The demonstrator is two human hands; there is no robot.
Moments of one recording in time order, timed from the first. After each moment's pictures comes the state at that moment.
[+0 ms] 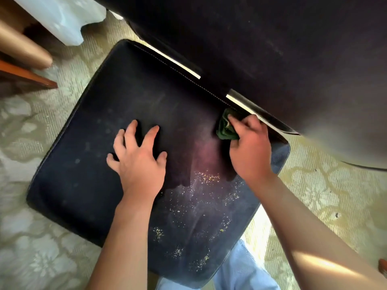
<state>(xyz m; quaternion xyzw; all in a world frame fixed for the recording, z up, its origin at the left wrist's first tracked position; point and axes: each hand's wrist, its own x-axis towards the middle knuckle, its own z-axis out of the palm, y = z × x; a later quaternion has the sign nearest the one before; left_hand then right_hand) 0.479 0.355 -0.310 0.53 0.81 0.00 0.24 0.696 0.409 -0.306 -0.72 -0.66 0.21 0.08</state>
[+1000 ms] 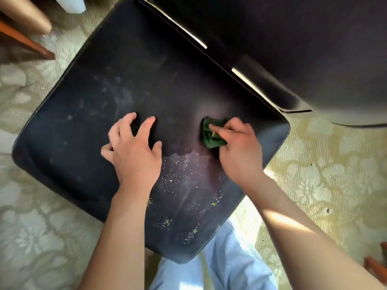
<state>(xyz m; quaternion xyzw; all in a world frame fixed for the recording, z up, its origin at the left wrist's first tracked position) 0.495 0.296 -0.310 0.50 0.84 0.03 0.21 0.698 0.344 -0.303 -0.65 -0.70 0.29 0.05</state>
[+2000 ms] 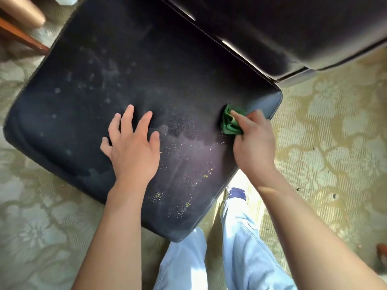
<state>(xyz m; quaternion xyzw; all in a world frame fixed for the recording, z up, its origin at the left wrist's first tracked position) 0.520 0.243 -0.309 0.52 0.82 -0.02 0.24 0.747 0.287 -0.309 -0.72 -0.65 0.23 0.07</state>
